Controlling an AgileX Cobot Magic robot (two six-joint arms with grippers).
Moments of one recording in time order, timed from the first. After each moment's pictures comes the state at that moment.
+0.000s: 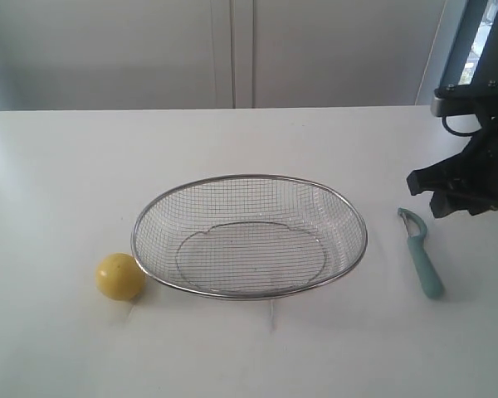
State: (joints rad) left arm -0.01 0.00 0.02 -0.10 0.39 0.18; right arm 0.07 1.56 -1.04 0.06 0.74 -0.09
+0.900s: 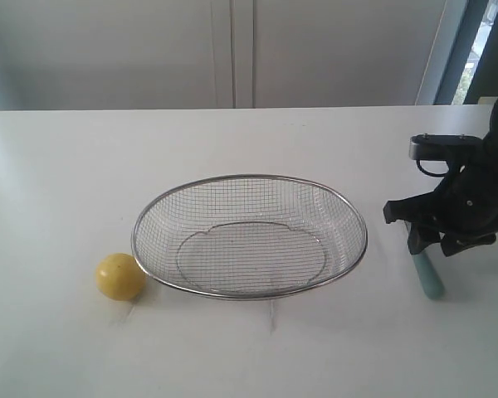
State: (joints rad) left arm -0.01 0.00 0.02 -0.10 0.39 0.18; right arm 0.07 1.78 -1.04 0.13 0.68 -0.02
